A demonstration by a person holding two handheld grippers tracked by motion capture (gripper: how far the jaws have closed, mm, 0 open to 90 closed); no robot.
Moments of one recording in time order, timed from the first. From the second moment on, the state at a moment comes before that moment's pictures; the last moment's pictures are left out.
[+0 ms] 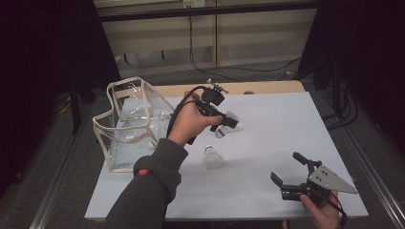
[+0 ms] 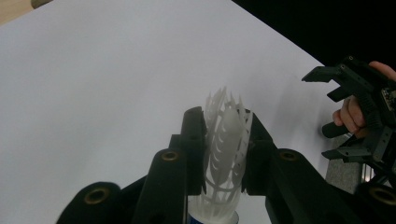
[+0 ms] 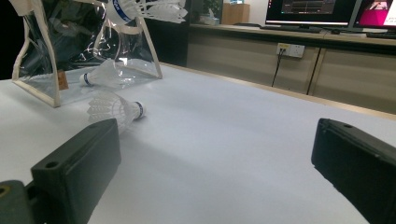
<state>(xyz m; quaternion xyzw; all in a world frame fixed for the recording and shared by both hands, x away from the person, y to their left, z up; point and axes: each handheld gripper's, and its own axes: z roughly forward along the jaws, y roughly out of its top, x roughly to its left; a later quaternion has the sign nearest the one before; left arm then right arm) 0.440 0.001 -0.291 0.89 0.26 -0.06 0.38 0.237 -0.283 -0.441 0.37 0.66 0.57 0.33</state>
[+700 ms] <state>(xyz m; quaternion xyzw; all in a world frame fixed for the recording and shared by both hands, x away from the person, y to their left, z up) 0.441 0.034 -0.267 0.88 0.28 -0.04 0.38 0.238 -0.280 -0.441 0.36 0.66 0.56 0.33</state>
